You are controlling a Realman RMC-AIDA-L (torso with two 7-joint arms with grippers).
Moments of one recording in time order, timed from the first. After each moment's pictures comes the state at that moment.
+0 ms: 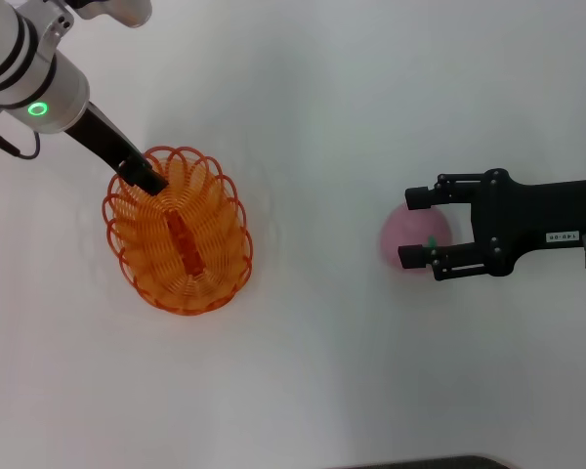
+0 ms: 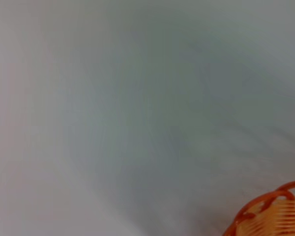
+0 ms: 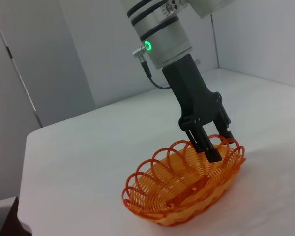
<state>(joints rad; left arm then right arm) -0.93 -2.12 1.09 0.75 2.83 1.27 -2.25 0.47 2.07 -0.56 -0.67 -2.21 -1.75 1.24</state>
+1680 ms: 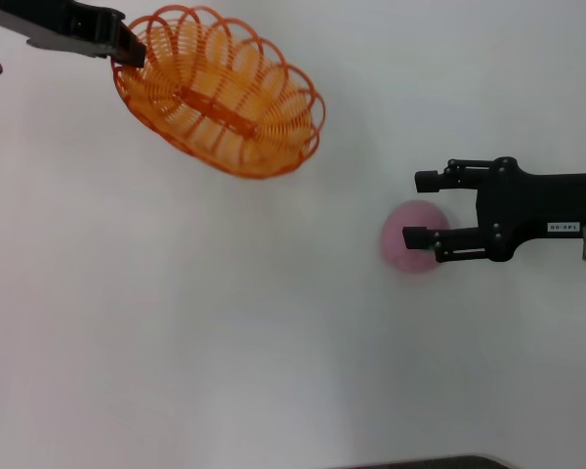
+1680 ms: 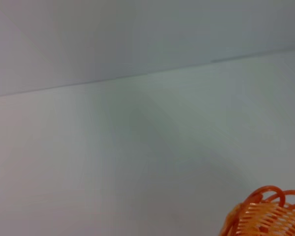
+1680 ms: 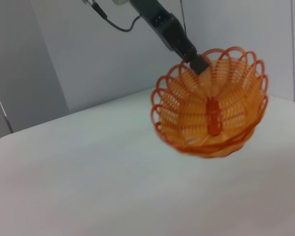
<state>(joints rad) -0.91 -2.11 0.73 1.12 2.69 1.59 -2.59 0.46 2.07 -0.51 -0.64 -2.21 -1.69 1.20</state>
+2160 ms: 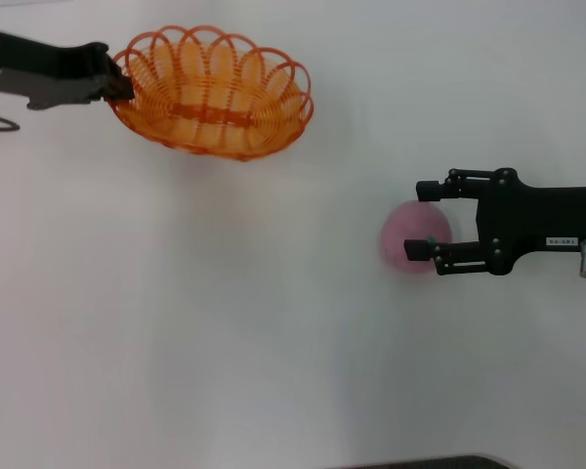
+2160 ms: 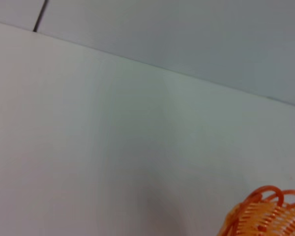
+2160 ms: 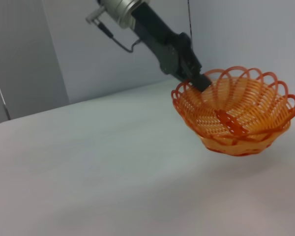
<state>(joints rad) -0.73 -2.17 0.77 1.12 2.59 1.41 -2.81 0.45 2.07 -0.51 -0.59 -2.21 -1.67 1.09</state>
